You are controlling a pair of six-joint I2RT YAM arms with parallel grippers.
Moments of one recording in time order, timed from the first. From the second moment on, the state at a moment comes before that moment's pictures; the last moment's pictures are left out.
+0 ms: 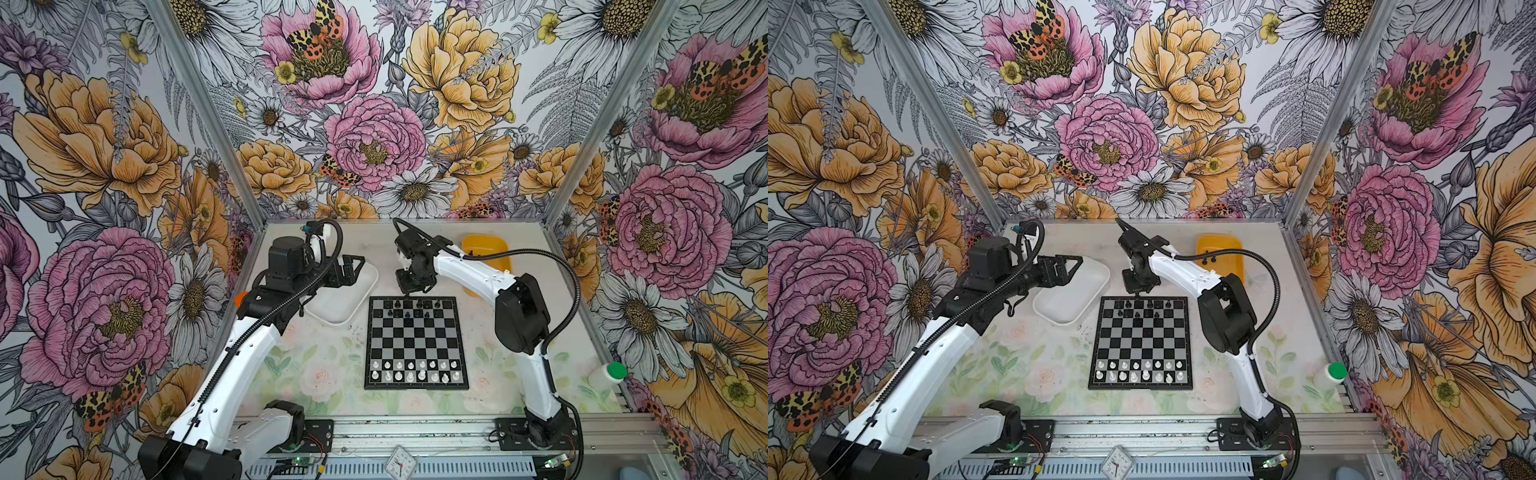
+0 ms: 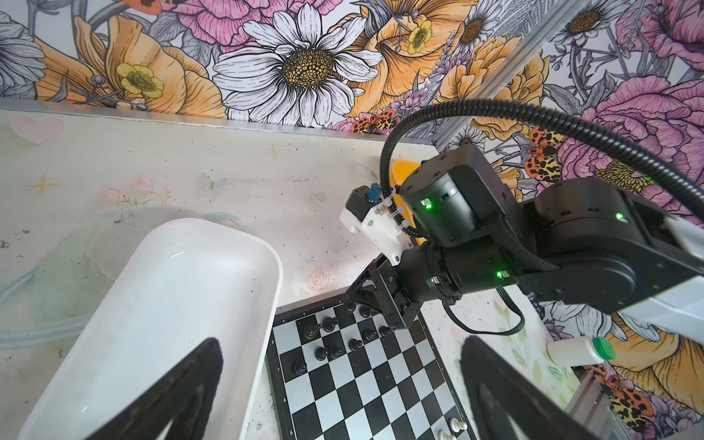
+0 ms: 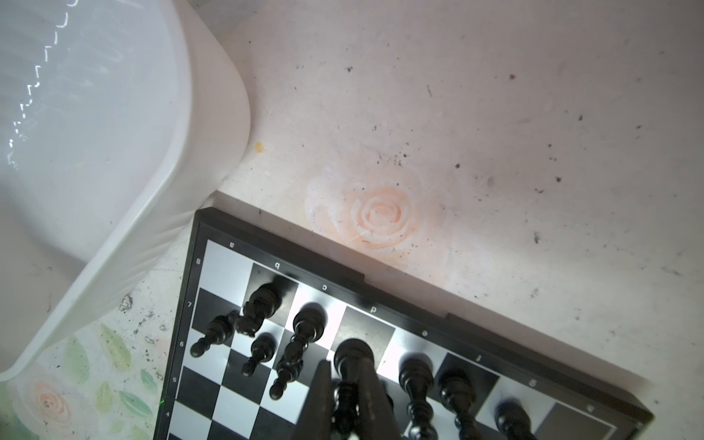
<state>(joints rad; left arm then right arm) -0.24 1.07 1.08 -0.46 0.35 -0.32 0.65 2.17 1.90 -1.01 -0.11 0.34</state>
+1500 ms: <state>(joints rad) -0.24 1.07 1.08 -0.47 0.35 -0.32 0.65 2.17 1.82 -0.96 -0.13 0.34</state>
